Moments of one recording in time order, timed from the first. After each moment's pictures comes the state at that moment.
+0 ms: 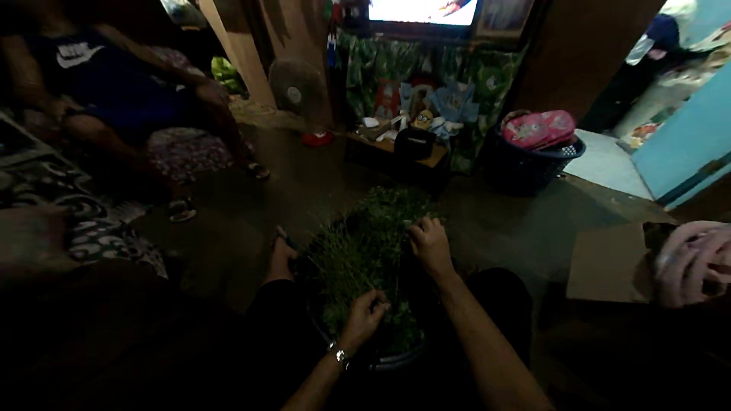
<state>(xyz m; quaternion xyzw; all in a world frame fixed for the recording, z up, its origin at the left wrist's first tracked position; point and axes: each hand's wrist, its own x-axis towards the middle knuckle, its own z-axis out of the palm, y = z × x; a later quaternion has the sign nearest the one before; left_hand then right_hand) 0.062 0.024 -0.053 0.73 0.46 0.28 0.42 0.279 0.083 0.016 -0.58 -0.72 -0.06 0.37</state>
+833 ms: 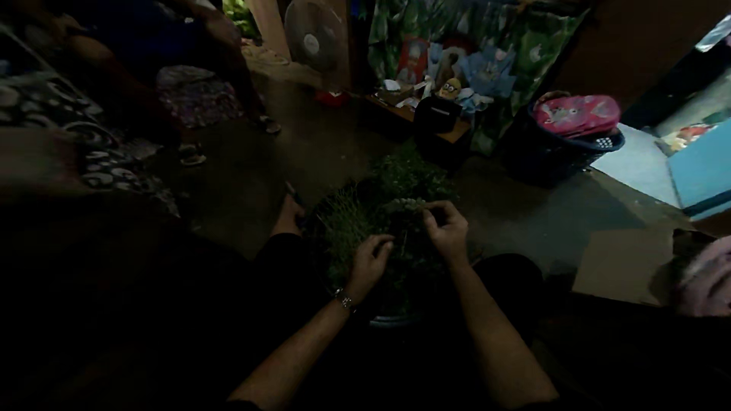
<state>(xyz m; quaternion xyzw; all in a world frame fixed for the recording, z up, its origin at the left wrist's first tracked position) 0.073 0.022 -0.005 0.68 0.49 0.40 0.37 0.255 0.051 0.018 -0.43 -0.62 0.16 0.63</state>
